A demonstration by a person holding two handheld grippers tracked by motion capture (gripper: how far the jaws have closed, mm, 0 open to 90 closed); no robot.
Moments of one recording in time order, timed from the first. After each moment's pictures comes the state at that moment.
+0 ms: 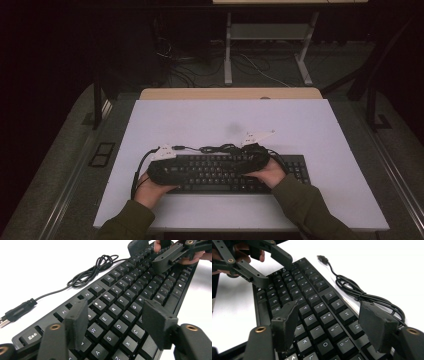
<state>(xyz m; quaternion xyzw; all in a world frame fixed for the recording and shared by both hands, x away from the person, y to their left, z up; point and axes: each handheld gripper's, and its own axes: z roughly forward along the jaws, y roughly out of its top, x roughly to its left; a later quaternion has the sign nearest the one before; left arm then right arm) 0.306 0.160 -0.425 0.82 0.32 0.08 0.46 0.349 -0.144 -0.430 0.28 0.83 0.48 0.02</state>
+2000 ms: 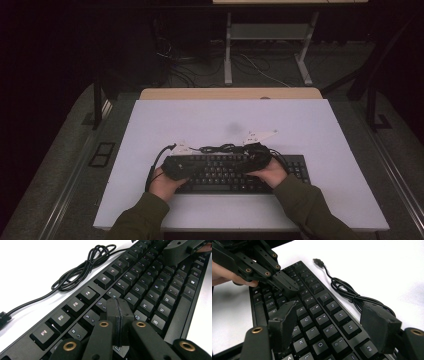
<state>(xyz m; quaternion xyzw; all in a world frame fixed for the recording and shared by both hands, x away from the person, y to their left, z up) 0.325 0.127 -0.435 0.85 0.30 0.07 0.42 0.349 -0.148 -0.428 0.28 0.83 0.48 0.04</state>
